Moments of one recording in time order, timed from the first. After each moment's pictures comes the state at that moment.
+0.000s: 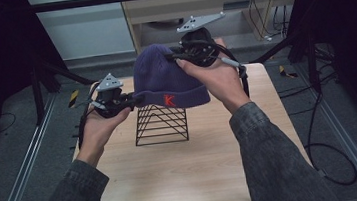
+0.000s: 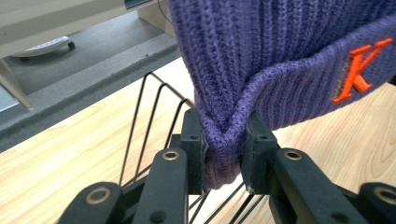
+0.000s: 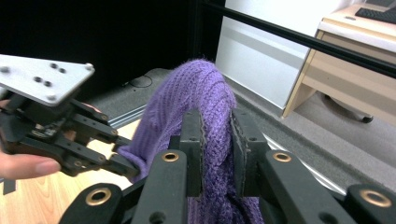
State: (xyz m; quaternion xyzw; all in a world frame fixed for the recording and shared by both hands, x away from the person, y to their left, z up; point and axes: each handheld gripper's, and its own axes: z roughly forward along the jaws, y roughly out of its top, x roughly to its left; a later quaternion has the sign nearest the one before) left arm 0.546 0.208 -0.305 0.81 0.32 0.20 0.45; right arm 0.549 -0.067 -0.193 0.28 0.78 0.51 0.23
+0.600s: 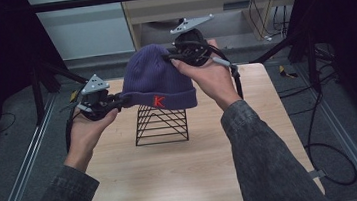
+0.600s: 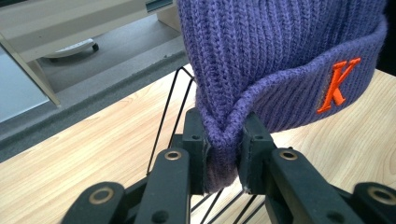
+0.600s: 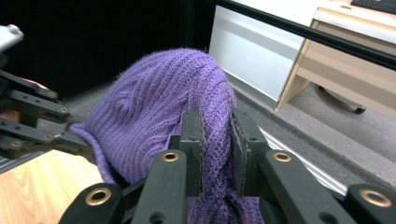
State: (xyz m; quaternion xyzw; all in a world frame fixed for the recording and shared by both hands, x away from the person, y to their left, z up) left arm 0.533 0.232 -0.293 0.80 0.34 0.23 0.44; right arm 0.568 -0.055 -0.206 0.30 0.78 0.49 0.23
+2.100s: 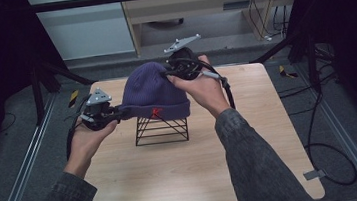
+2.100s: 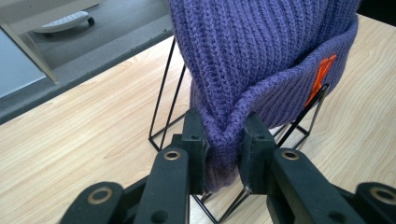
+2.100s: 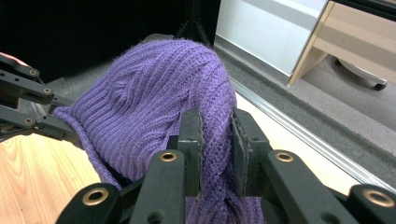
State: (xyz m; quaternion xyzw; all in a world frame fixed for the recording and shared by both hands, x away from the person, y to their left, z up) left arm 0.535 0.245 -0.334 0.82 0.34 0.21 0.41; right arm 0.586 -0.038 -0.259 0.30 0.81 0.46 0.20
